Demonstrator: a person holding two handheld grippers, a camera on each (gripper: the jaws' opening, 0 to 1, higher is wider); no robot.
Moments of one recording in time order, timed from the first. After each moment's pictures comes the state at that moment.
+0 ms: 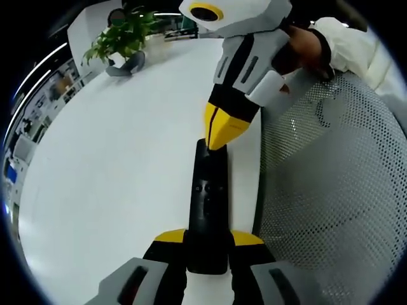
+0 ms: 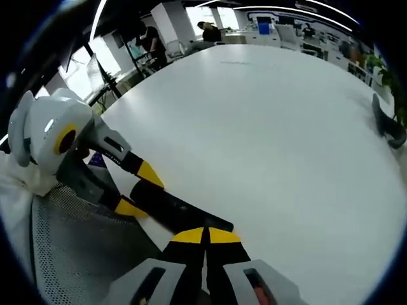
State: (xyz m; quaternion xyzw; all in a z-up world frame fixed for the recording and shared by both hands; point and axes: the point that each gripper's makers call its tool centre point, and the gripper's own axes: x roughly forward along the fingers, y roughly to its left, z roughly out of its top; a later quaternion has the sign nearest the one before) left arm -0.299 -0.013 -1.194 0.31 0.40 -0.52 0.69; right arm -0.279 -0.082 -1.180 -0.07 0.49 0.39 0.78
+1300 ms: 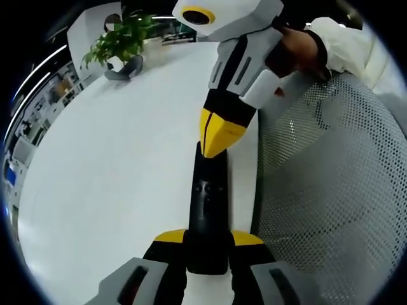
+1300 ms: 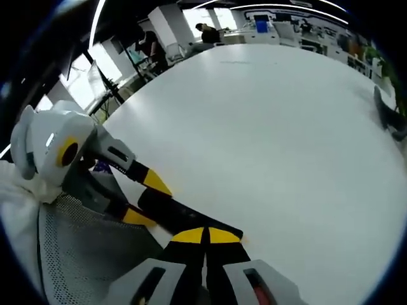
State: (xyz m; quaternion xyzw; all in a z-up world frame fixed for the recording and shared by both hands) left arm -0.302 -0.020 -1.194 0.30 0.39 -0.53 0.69; right arm -0.281 -0.078 -1.177 -0.03 0.50 0.39 0.77
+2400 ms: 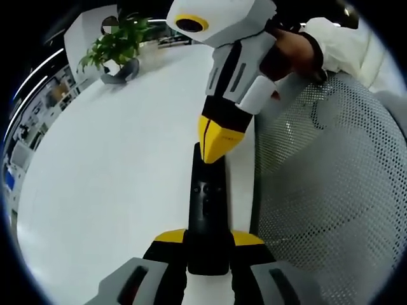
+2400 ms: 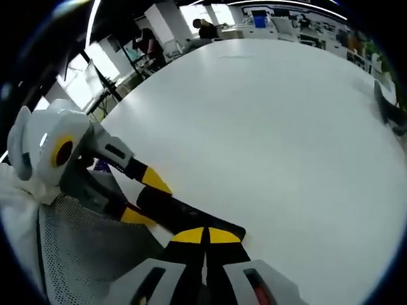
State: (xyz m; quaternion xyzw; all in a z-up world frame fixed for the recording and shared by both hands) left arm -0.301 -0.022 -1.193 0.30 0.38 -0.54 0.69; right arm -0.281 -0.080 -1.180 -0.02 0.51 0.38 0.77
